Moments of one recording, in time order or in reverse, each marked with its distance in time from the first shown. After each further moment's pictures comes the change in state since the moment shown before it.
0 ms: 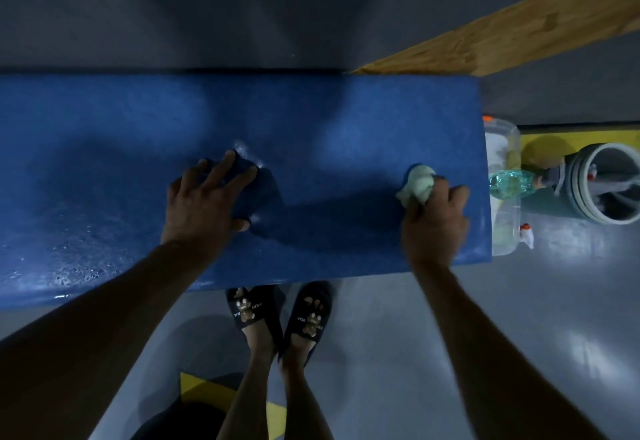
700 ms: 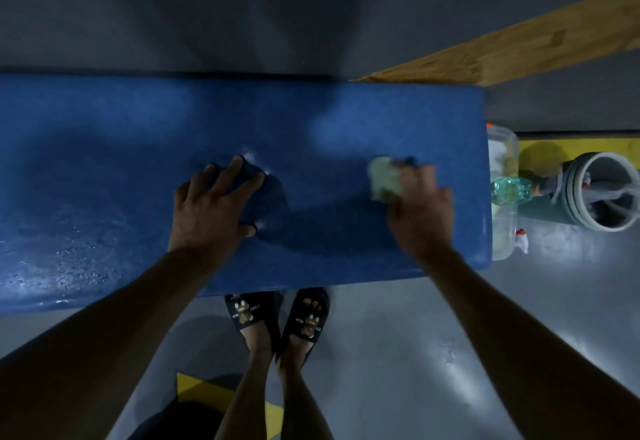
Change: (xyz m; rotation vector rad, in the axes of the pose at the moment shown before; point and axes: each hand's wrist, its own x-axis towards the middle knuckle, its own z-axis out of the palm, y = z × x) left_hand 0.002 -0.003 -0.001 -0.008 -0.016 0.003; right_hand 0.026 -0.026 -0.008 -0.119 -0.129 -0.484
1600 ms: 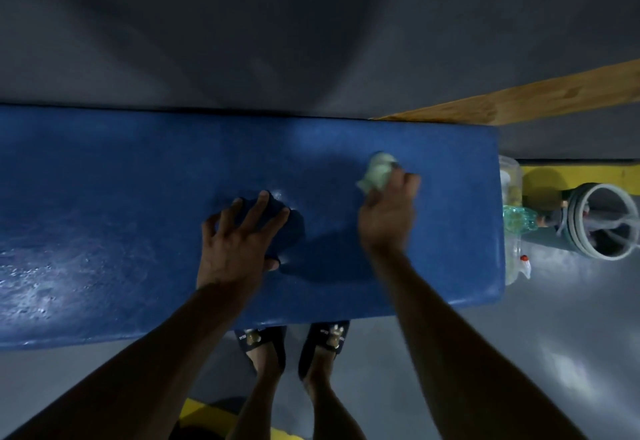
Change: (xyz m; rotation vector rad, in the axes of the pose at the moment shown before) left_hand 0.005 -0.010 0.002 0.038 -0.028 0.037; right_hand 0.052 -0.103 0.015 0.334 0.142 0.345
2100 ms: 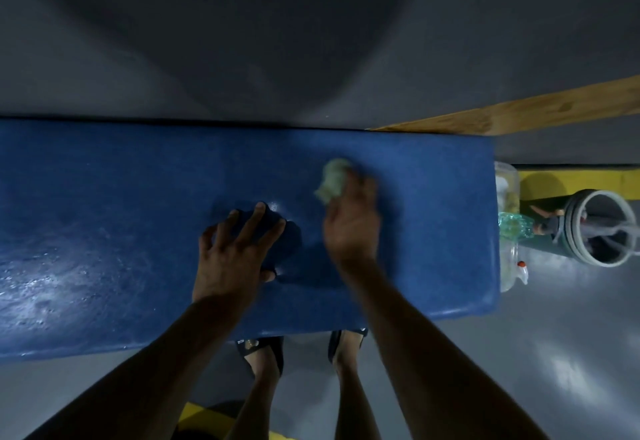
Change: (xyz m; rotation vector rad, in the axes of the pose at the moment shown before) left_hand 0.002 0.001 -0.002 -0.006 0.024 0.013; right_hand -0.004 -0.036 0.014 -0.036 -0.174 -0.141
